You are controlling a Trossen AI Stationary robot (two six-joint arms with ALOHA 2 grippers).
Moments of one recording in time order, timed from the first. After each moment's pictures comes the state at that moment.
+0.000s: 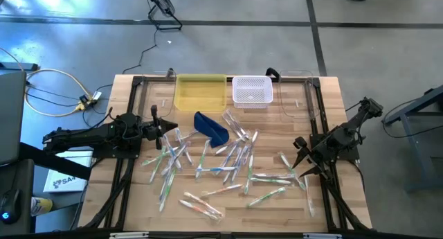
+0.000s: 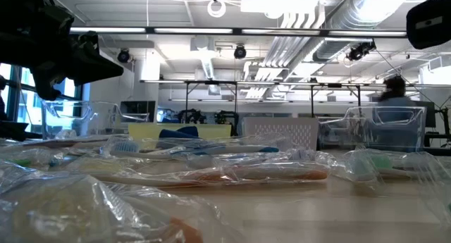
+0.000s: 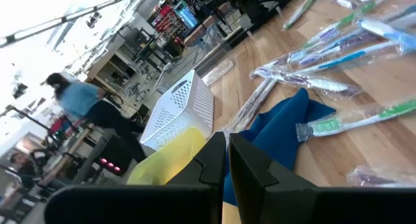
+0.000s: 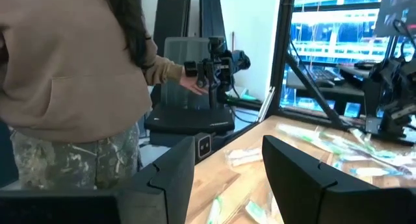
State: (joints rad) left arm 0.17 0.11 0.01 0.01 -0.03 0.76; right arm 0.65 0.04 0.01 0.12 0.00 -0.03
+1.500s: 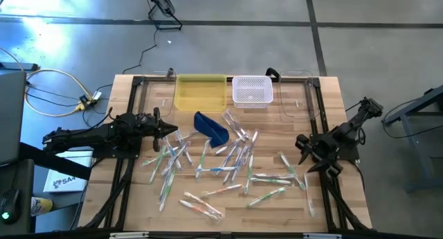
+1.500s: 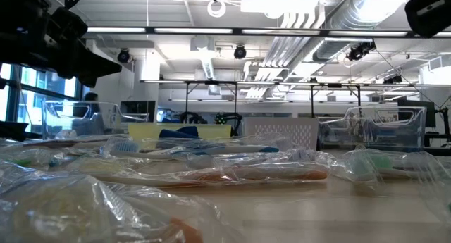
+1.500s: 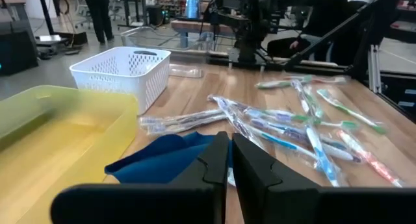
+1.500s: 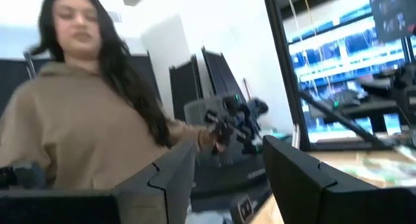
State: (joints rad) left arm 0.17 0.11 0.01 0.02 0.03 -0.06; right arm 0.65 0.04 0.01 0.38 0.00 0.27
